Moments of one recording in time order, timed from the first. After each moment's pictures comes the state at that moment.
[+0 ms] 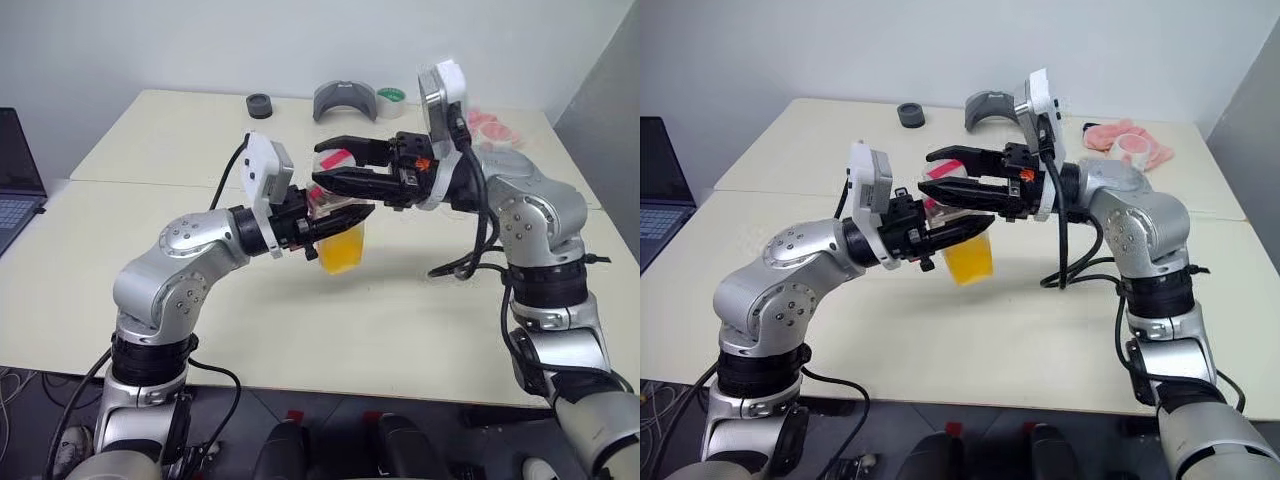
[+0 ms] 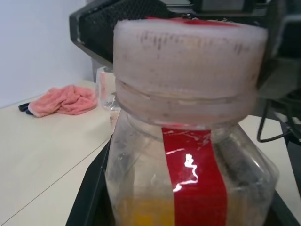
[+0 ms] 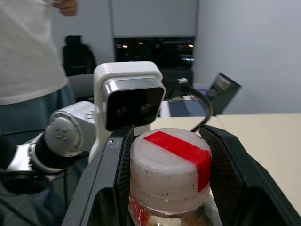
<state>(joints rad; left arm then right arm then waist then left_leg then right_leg) -0.61 0.48 0.03 -0.41 -0.69 0.75 -0.73 -1.01 -0.35 0.07 0.01 0.66 0.67 1.13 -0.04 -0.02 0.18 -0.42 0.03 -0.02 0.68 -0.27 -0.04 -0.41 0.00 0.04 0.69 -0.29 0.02</state>
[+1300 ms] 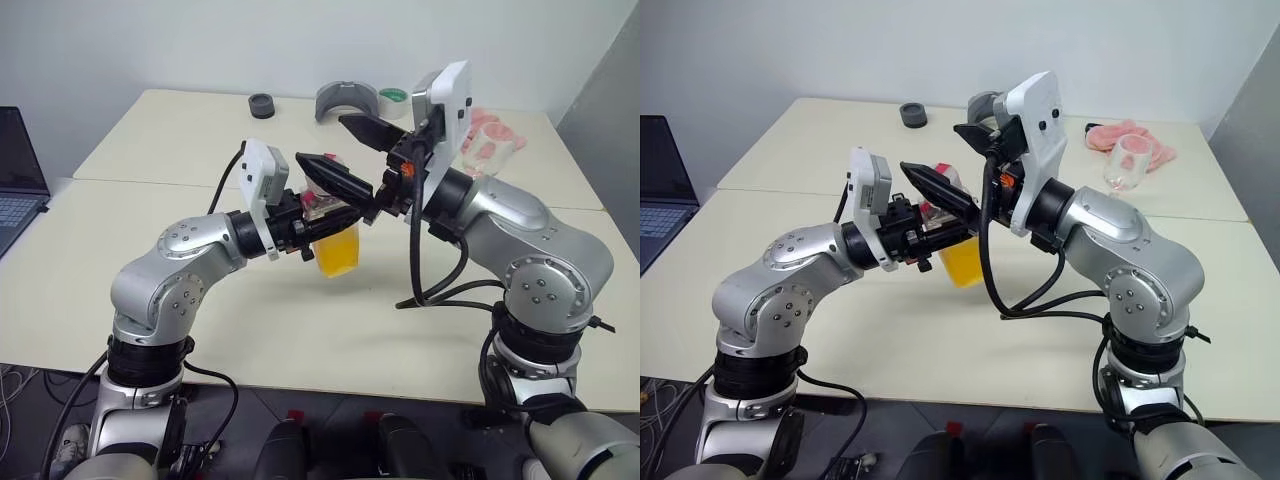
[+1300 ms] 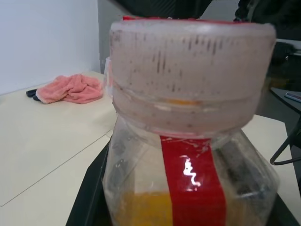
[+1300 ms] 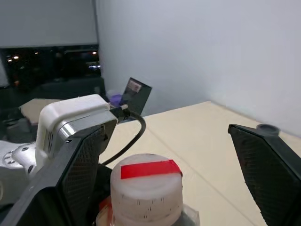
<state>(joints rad) -0.61 0.50 0.02 -0.34 -0.69 0.74 -0.71 -0.84 -0.18 -0.03 -0.56 0.64 1.04 0.32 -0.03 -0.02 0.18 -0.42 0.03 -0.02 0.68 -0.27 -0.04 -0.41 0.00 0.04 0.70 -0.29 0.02</state>
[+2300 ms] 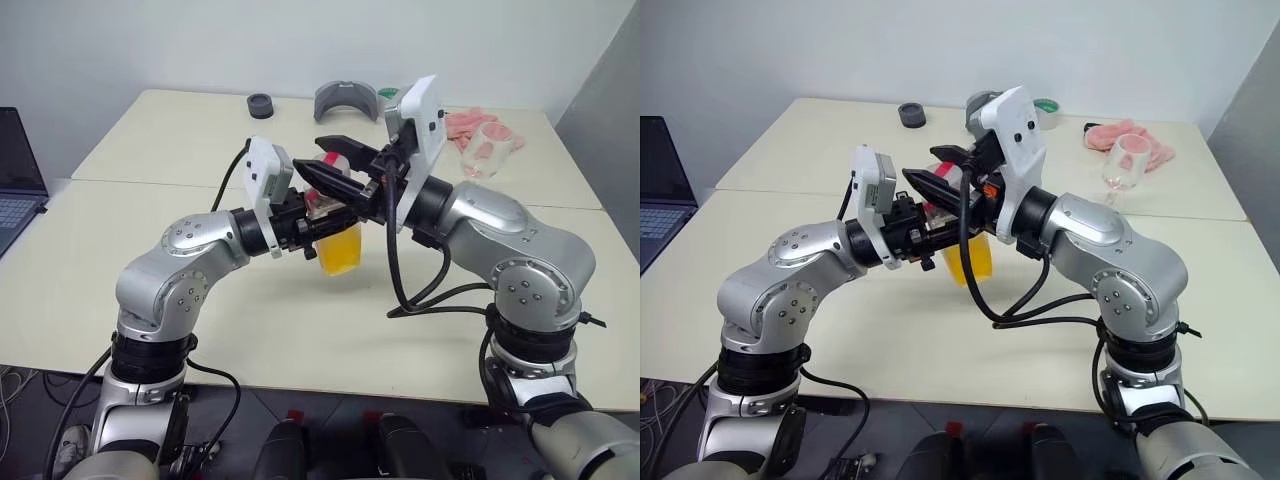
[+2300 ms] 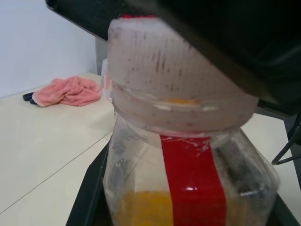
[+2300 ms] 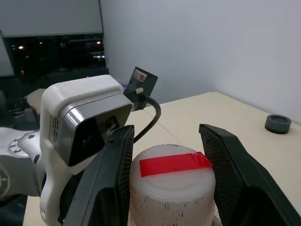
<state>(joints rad) -0.61 0.49 0.01 -0.35 -0.68 0.73 -0.73 -0.84 -0.24 0.04 -0.50 0.68 0.99 0.39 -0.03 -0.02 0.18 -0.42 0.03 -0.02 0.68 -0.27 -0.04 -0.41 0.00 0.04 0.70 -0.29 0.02</state>
